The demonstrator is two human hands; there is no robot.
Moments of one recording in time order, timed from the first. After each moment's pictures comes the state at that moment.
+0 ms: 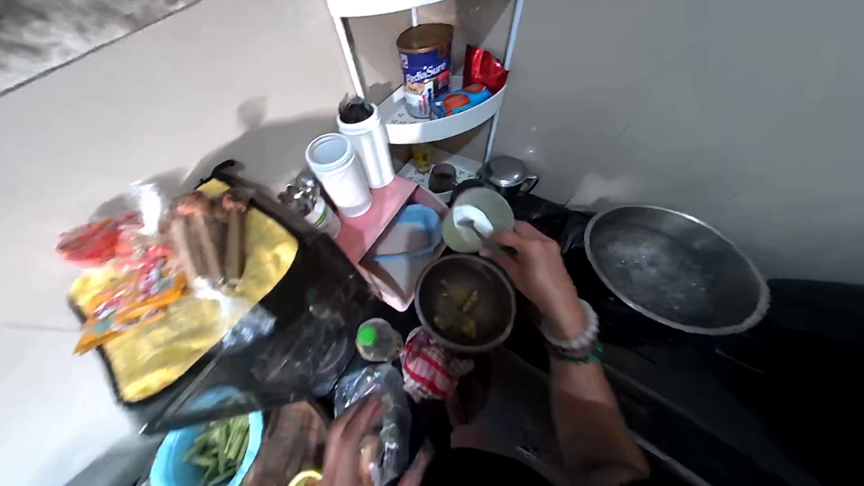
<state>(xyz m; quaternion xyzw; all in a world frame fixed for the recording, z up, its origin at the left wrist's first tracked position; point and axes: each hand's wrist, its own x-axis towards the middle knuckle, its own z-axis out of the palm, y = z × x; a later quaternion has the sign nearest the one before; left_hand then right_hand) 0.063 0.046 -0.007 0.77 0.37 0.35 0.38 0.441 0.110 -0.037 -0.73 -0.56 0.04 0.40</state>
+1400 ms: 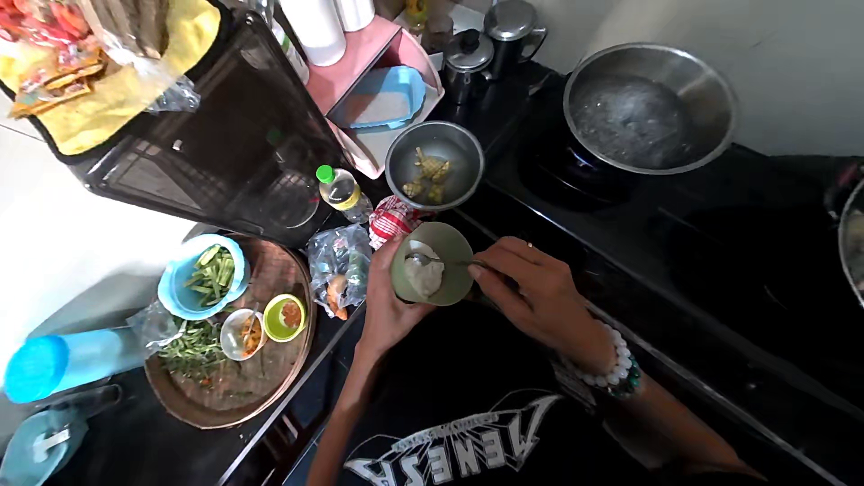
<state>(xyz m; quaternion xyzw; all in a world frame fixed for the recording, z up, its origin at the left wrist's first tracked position) 0.133 -0.042 -0.121 0.79 0.31 0.42 0.32 0.354 -0.132 -0.043 -0.58 -0.67 0.12 0.44</state>
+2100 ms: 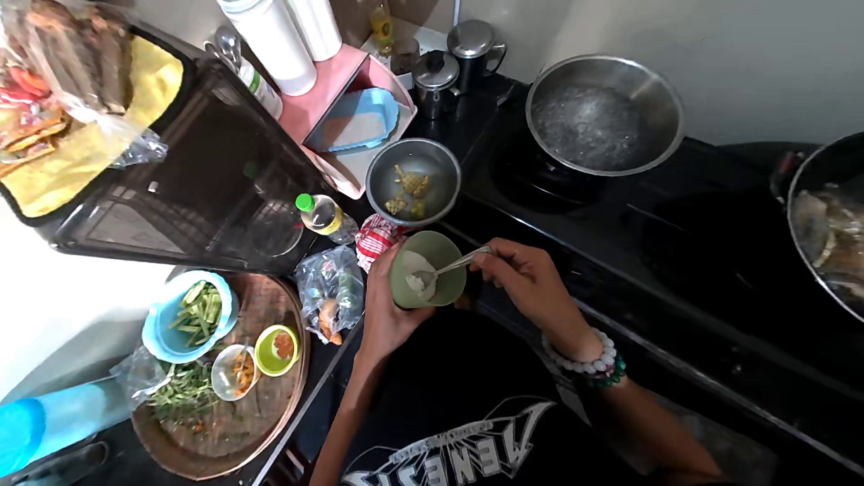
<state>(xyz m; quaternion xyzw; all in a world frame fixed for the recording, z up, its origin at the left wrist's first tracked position) 0.155 -0.027 -0.126 0.80 0.30 0.37 0.35 0.376 -0.130 -0.064 -0.65 -0.44 0.33 0.52</state>
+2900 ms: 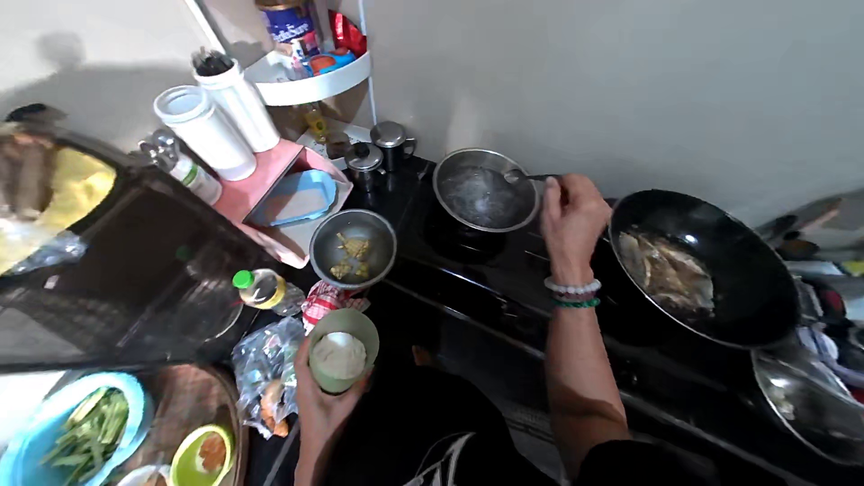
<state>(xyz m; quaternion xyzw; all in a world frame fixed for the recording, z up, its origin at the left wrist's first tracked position) 0.128 -0.048 -0.135 0.75 0.37 0.43 0.35 0.548 -0.148 -0.024 -0.84 -0.36 -0.24 0.34</state>
